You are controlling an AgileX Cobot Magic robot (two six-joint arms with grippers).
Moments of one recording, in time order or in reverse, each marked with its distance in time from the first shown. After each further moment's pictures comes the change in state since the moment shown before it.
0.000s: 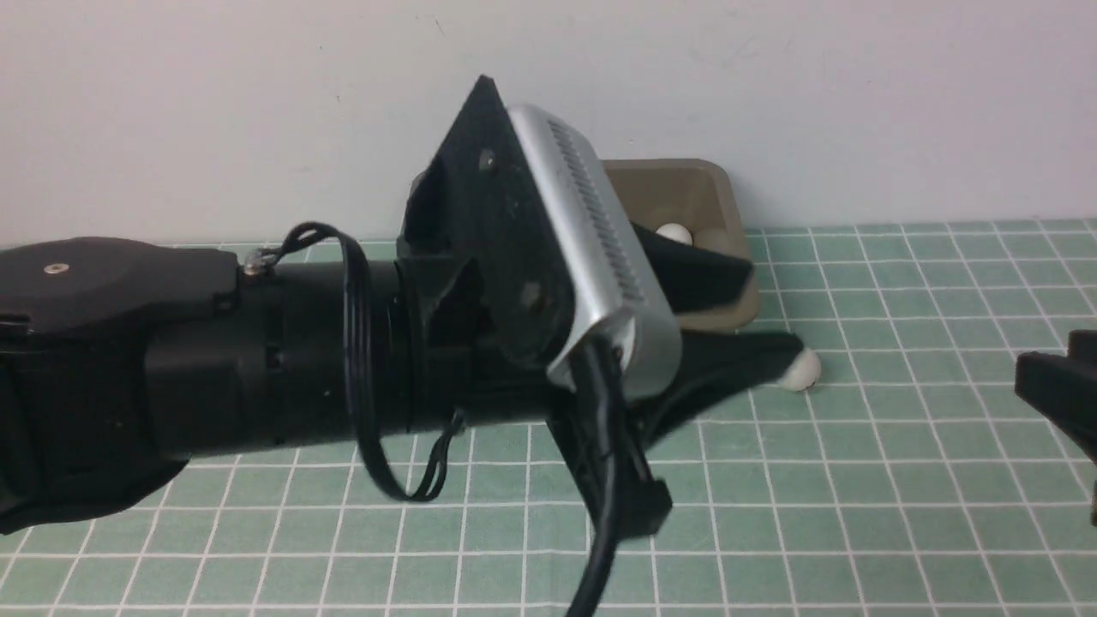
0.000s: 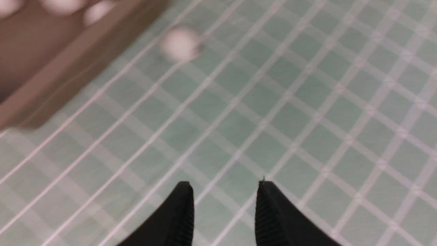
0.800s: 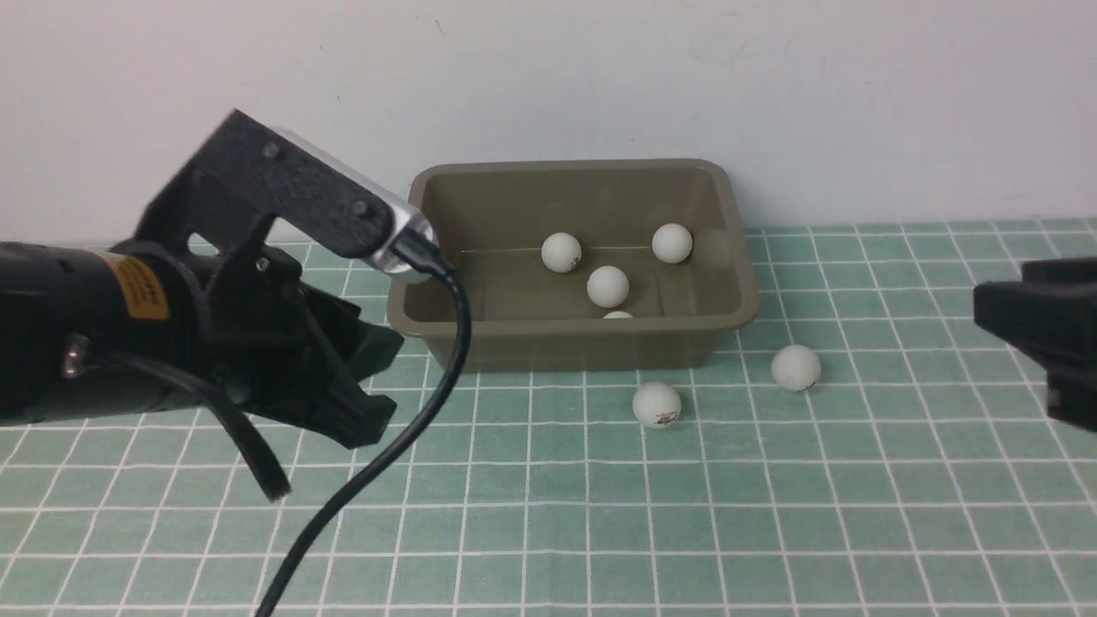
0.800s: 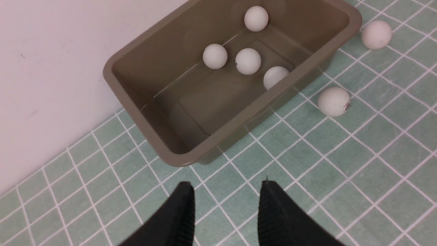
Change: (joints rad) right arm 0.000 0.892 -0.488 -0.042 0.106 -0.070; left arm 0.055 -0.173 -0.001 0.341 -0.107 -0.191
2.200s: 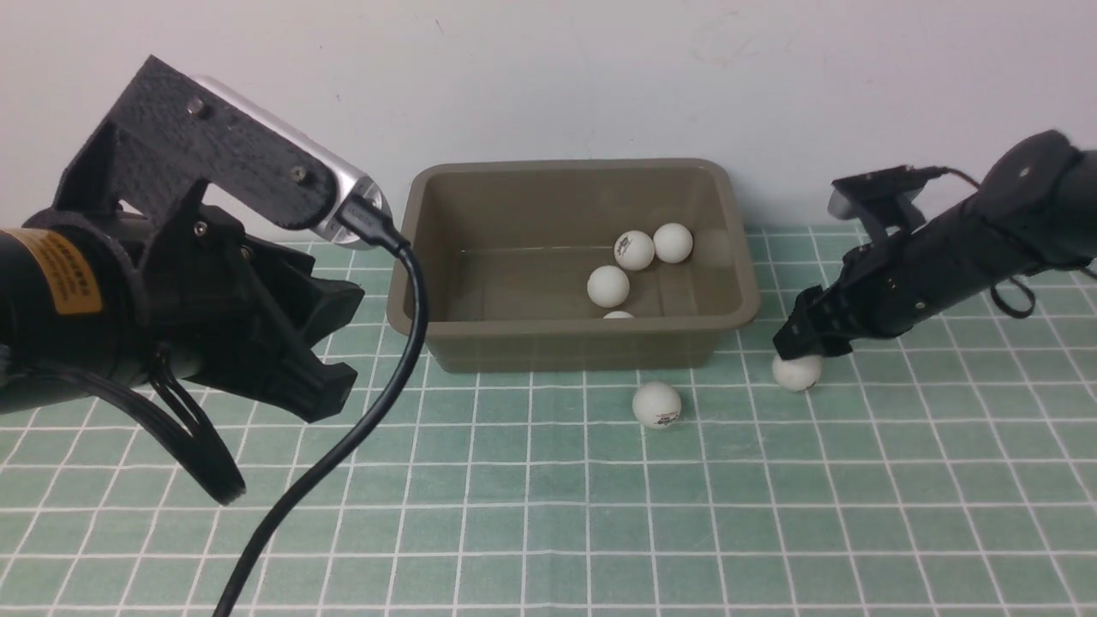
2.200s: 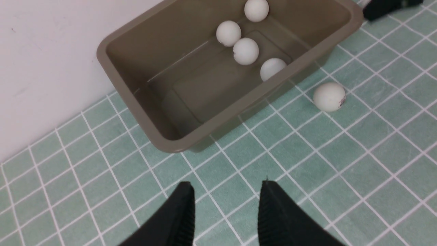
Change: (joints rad) right arm 0.030 0.428 -0.305 -0.191 -0.059 0.121; left arm 0.000 0.001 0.000 0.000 0.047 -0.058
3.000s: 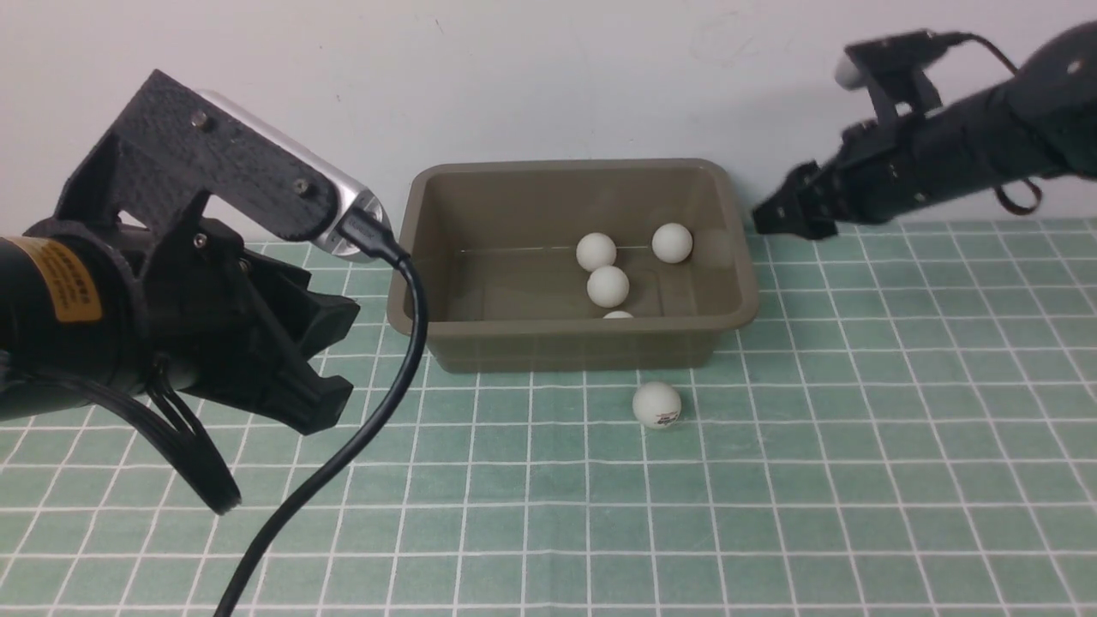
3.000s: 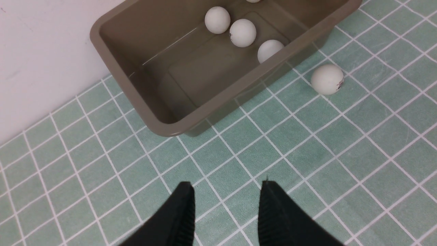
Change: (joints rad) right arm 0.142 0.025 -0.252 0.341 0.237 -0.278; left arm 0.000 0.000 0.000 0.000 0.028 0.000
